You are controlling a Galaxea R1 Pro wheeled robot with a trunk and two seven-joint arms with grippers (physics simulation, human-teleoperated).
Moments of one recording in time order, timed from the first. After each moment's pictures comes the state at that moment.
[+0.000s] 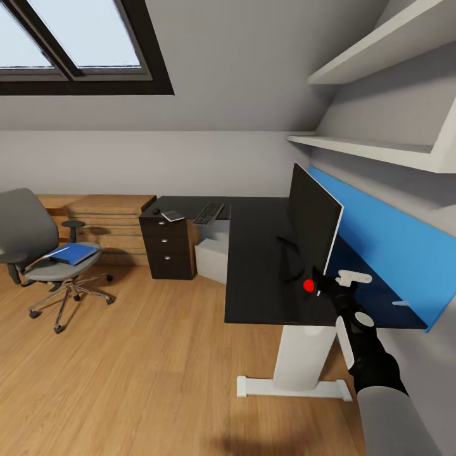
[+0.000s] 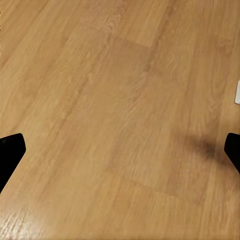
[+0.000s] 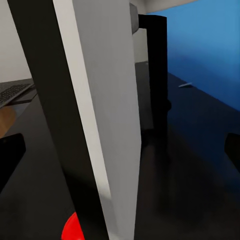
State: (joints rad) left arm -0.21 -0.03 0.17 -0.20 0.14 -0.51 0.02; right arm -0.64 0.01 -0.31 -1.05 0.04 0.00 0.09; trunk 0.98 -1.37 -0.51
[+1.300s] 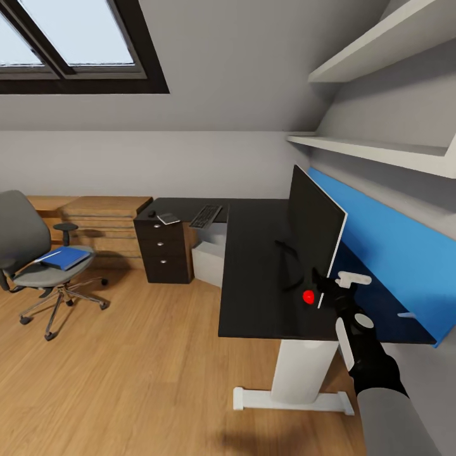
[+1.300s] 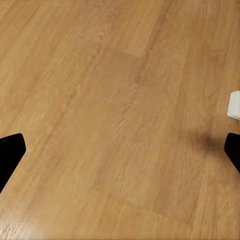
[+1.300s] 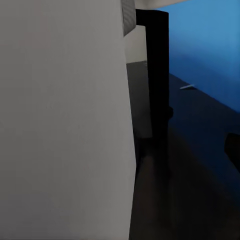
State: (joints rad) left arm -0.21 -0.03 0.17 -0.20 0.14 -0.51 0.02; right arm -0.63 0.01 -0.31 -1.05 0.04 0.00 0.09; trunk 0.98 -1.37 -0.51
